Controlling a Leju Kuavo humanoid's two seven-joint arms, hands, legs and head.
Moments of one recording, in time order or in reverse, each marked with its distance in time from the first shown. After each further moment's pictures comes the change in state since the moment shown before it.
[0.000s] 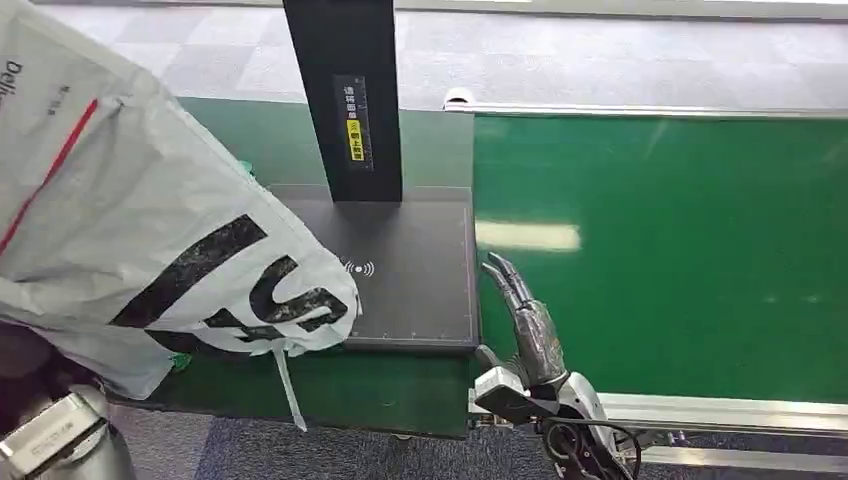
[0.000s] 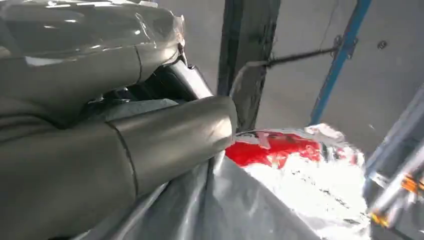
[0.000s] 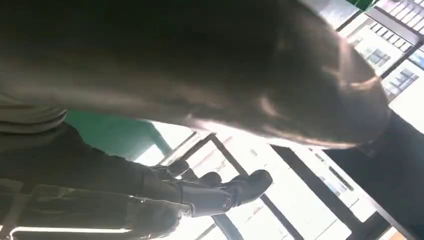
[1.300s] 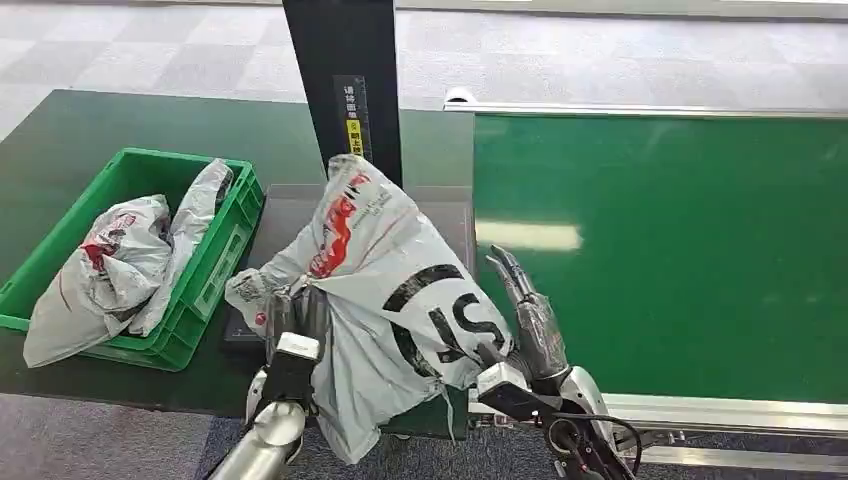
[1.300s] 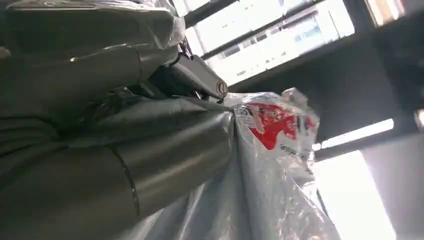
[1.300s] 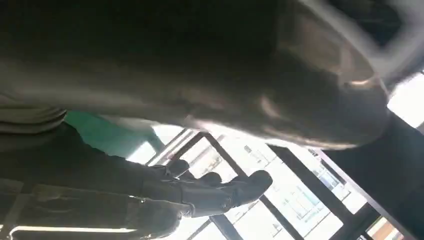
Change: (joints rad) left arm -0.023 0.035 -0.522 0.951 0.592 -0.012 0.008; right arm -0.007 0.016 -0.027 -0.035 0.008 0.030 -0.006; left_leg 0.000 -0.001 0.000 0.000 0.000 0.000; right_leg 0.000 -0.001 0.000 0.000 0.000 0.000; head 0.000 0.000
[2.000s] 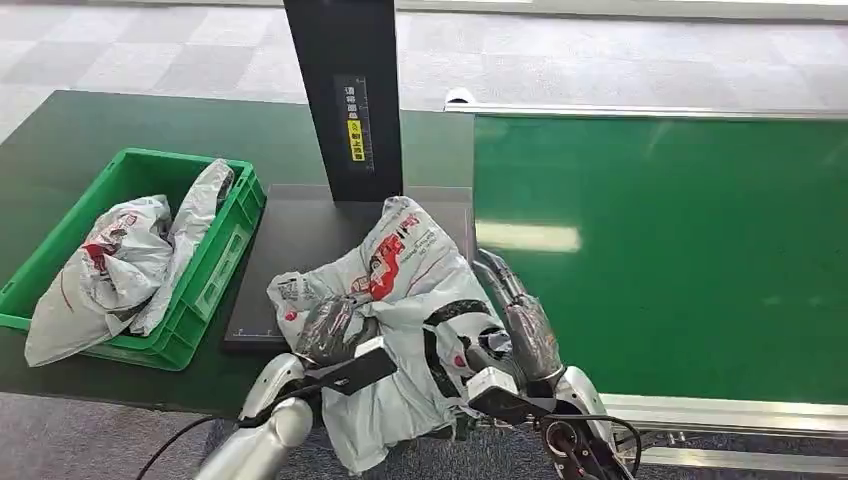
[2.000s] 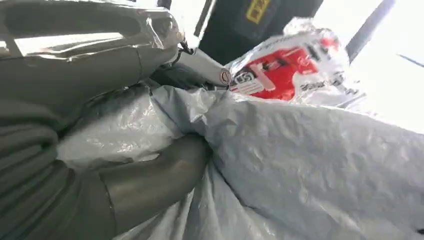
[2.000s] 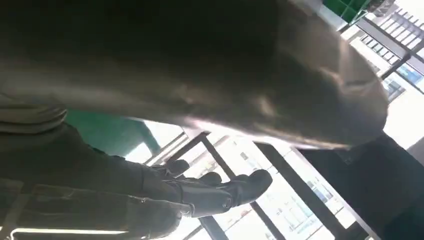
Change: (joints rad) left arm -0.066 0.021 0.012 0.170 -0.623 -0.254 0.330; right arm 0.012 0.009 -0.003 -0.031 0.068 0.052 0.022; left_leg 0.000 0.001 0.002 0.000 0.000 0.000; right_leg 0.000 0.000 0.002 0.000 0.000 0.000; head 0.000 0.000
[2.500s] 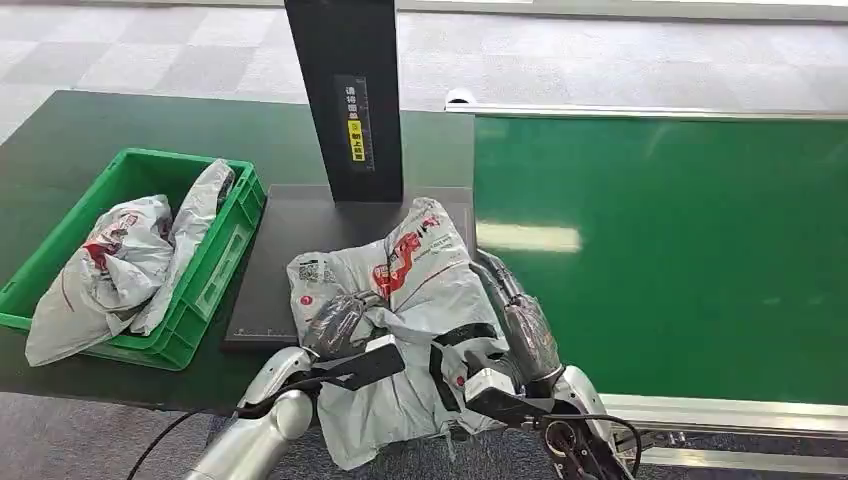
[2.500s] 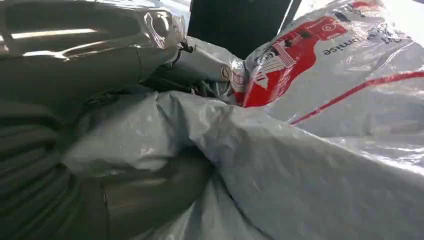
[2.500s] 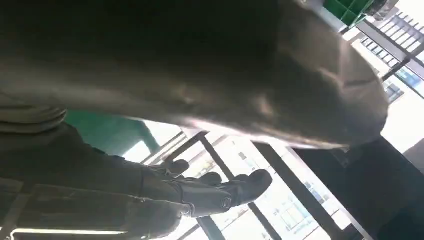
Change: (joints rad) left arm -0.043 0.018 -0.029 0.016 -0.102 -0.196 0.120; right arm -0.002 0.000 0.002 0.001 0.021 0.005 0.001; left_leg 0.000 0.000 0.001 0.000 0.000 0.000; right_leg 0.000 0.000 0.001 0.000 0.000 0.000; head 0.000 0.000
